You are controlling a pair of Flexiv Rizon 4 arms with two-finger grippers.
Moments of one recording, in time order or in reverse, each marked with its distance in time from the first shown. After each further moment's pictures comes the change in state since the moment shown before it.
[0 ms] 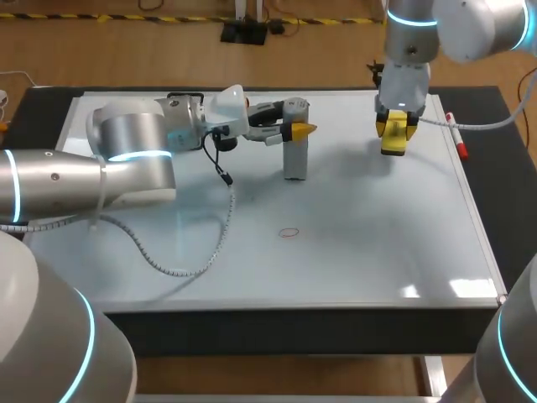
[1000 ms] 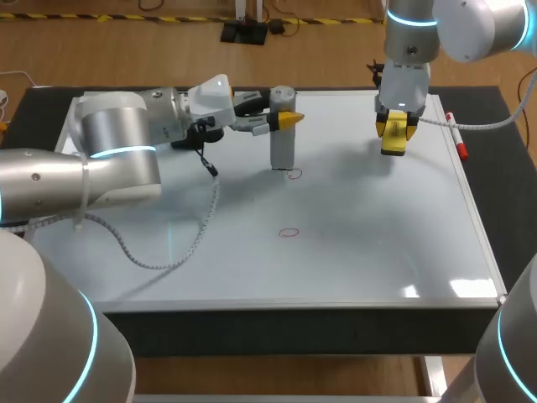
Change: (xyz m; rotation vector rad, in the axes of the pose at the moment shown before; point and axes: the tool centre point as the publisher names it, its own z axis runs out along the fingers) left arm -0.007 -0.033 -0.029 0.020 -0.030 0.035; right arm 0.000 0.000 0.000 0.000 0.000 0.000
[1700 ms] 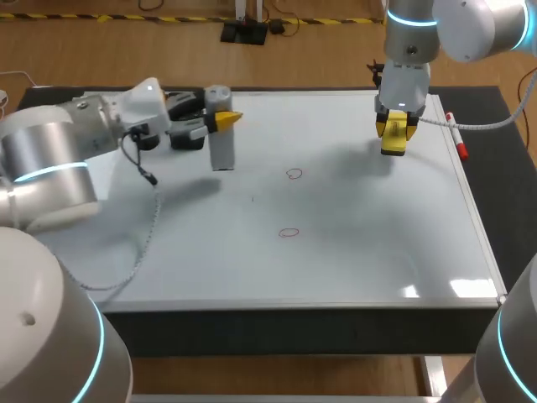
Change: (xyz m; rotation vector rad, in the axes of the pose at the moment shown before) left arm 0.001 -0.034 -0.121 -0.020 -0.157 0.053; right arm 0.000 0.000 0.000 0.000 0.000 0.000
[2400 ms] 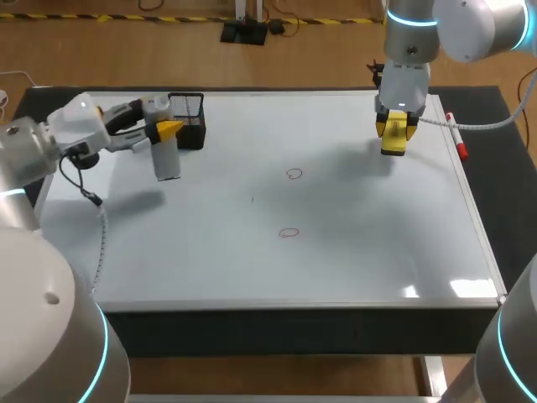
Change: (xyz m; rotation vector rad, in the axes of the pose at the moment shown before) left arm -0.005 -0.018 -0.103 -0.018 -0.160 0.047; right arm 0.000 0.000 0.000 0.000 0.000 0.000
